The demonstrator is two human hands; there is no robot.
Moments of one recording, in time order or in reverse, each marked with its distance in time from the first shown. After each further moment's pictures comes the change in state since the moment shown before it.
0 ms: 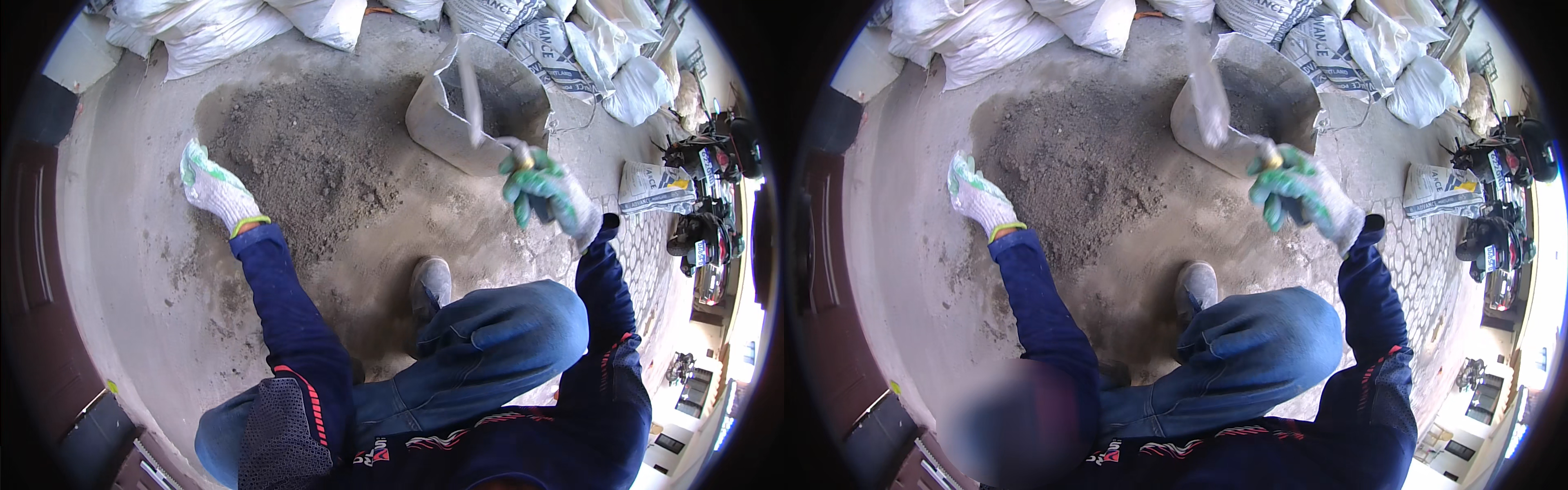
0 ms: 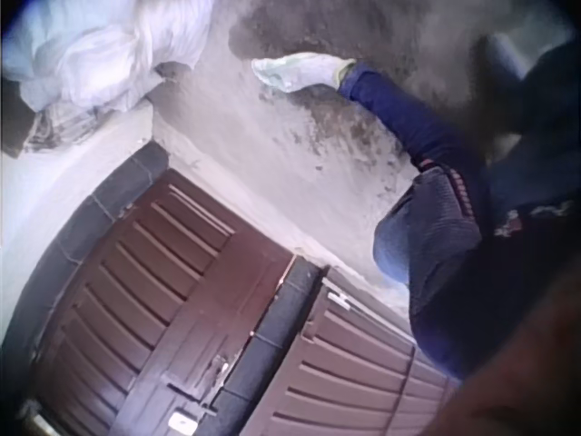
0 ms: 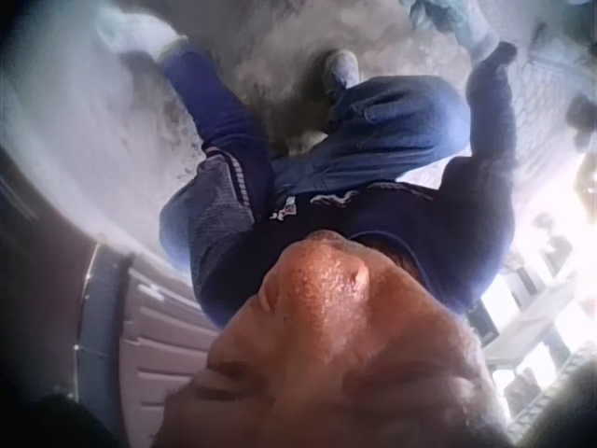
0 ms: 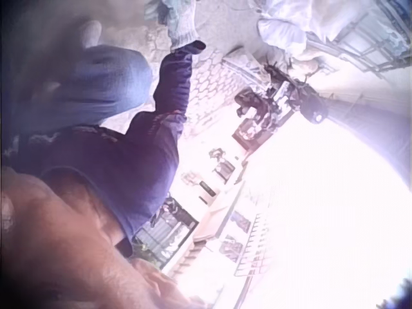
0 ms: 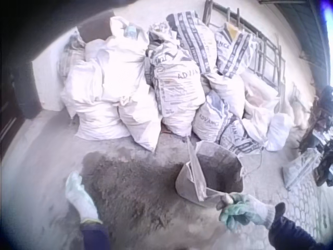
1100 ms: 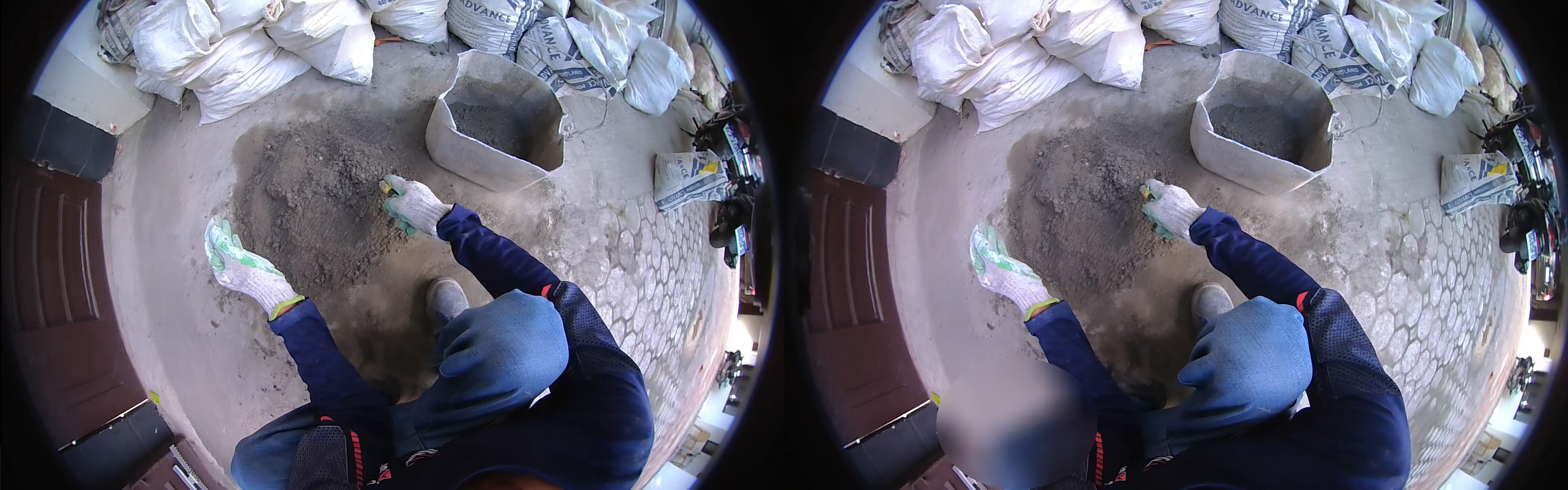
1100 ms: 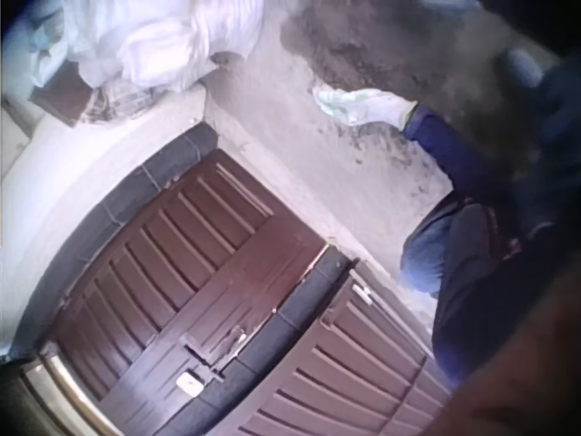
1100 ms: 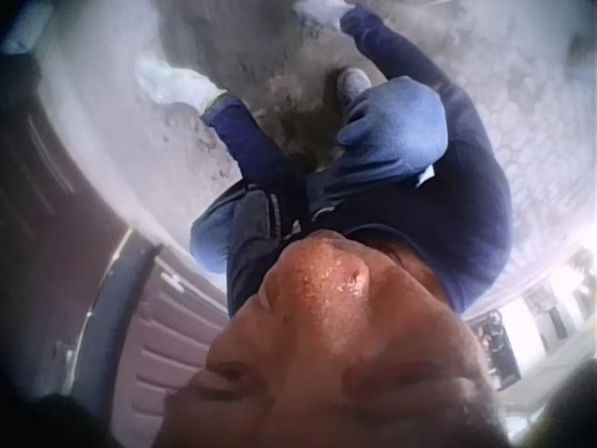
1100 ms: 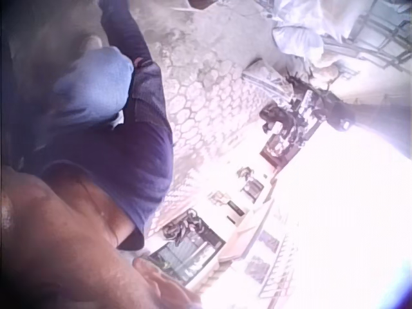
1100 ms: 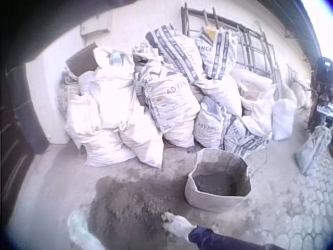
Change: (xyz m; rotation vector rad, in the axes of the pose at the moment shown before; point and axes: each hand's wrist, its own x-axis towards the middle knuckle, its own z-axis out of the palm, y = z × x) left_hand -0.051 0.058 -0.059 -0.195 0.012 0.066; right_hand 0.168 0.089 0.158 -0.154 -0.096 0.056
